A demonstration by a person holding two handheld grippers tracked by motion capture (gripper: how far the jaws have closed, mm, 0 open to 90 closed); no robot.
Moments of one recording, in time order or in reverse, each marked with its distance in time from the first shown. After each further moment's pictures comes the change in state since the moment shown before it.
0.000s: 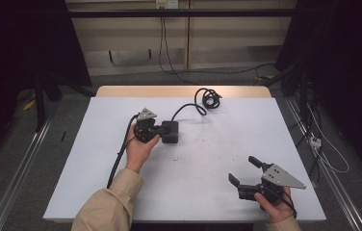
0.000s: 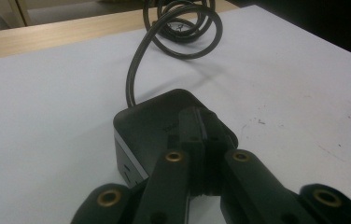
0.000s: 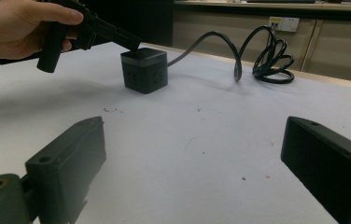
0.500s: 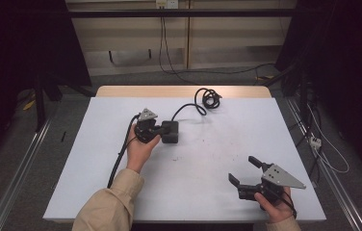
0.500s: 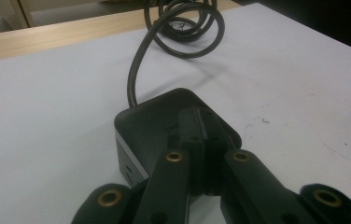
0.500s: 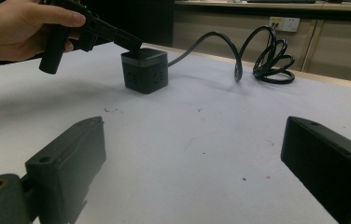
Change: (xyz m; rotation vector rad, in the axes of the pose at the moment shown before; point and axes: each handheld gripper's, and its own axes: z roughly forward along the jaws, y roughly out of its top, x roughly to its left) left arm 0.000 -0.001 0.002 0.001 0.009 0.012; right arm 0.000 0.000 0.000 -0.001 0.001 0.001
